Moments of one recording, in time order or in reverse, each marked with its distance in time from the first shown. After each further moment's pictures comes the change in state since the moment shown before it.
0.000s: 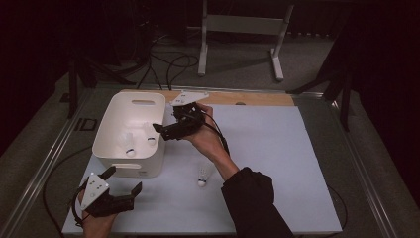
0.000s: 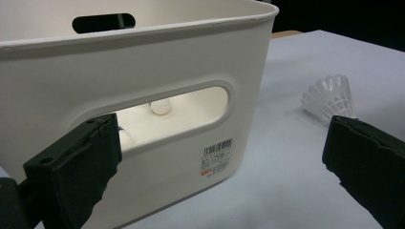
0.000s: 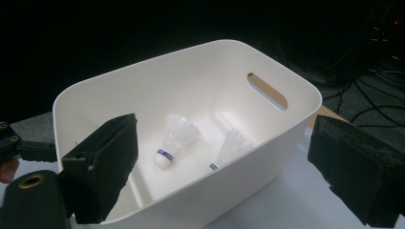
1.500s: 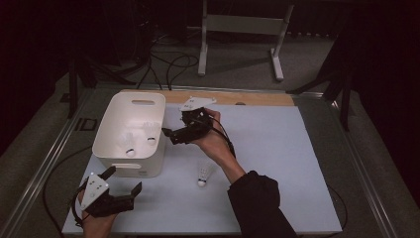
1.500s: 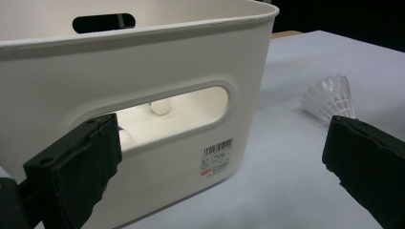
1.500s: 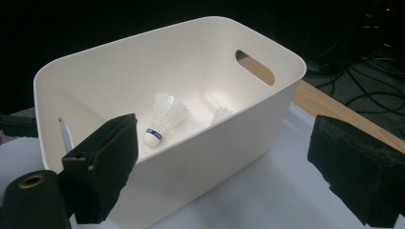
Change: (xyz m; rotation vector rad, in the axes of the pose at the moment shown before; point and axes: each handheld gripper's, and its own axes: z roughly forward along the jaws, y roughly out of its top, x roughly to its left) left arm 0.000 0.000 0.000 -0.001 0.000 -0.003; right arm -0.009 -0.021 -0.009 0.033 -0.024 0.010
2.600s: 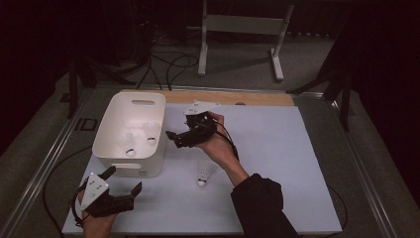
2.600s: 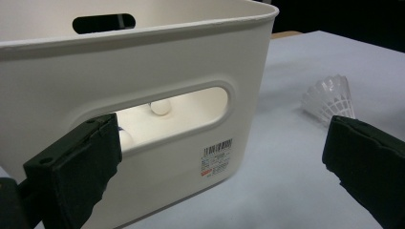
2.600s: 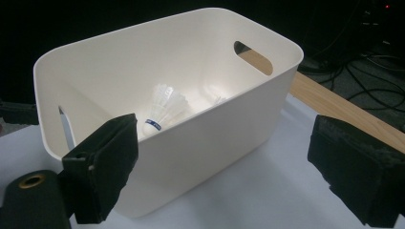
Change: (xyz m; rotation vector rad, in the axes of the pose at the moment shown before) left arm 0.000 0.000 0.000 0.000 0.000 0.000; right arm -0.001 -0.012 -0.007 0.003 -0.007 0.005
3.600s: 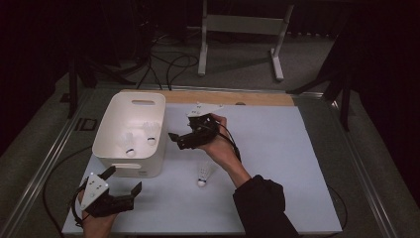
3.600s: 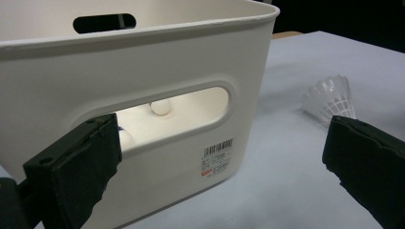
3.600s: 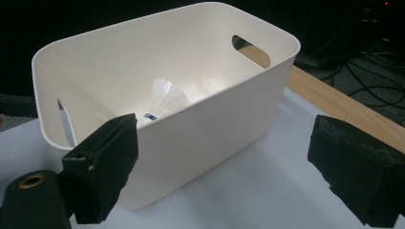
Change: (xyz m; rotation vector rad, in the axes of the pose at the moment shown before) left arm 0.000 0.000 0.000 -0.003 0.001 -0.002; right arm -0.002 -0.007 -0.004 0.006 0.000 0.006
